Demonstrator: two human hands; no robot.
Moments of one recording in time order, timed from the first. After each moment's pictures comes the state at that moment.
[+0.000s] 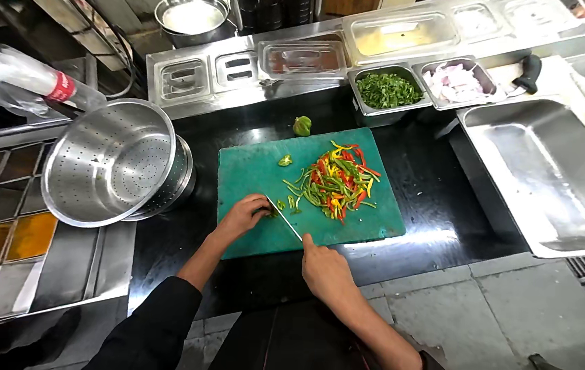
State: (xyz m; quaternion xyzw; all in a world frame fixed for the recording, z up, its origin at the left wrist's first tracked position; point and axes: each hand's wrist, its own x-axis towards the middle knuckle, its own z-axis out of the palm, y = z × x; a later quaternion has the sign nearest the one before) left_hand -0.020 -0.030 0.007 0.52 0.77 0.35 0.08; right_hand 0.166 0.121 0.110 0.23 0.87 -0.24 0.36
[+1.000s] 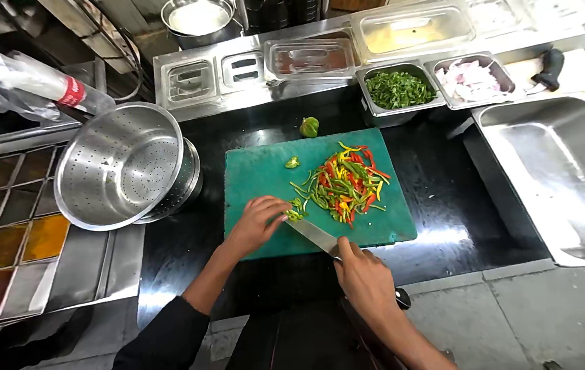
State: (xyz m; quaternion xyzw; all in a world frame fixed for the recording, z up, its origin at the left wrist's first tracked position) left_hand 0.007 -0.021 0.045 0.53 0.79 0.31 0.05; right_hand 0.219 0.144 0.064 0.20 0.97 -0.10 -0.07
